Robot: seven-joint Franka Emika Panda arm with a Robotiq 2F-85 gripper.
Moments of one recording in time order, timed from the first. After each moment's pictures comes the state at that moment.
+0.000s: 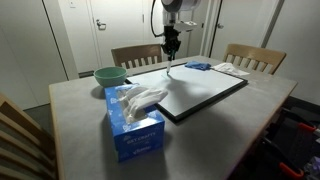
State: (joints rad) arm 0.05 0.72 -0.01 -1.47 -0.09 2.17 -0.03
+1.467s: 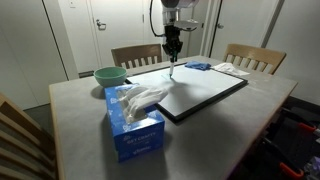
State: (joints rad) arm 0.05 0.71 0.01 -1.46 -0.04 2.02 -0.03
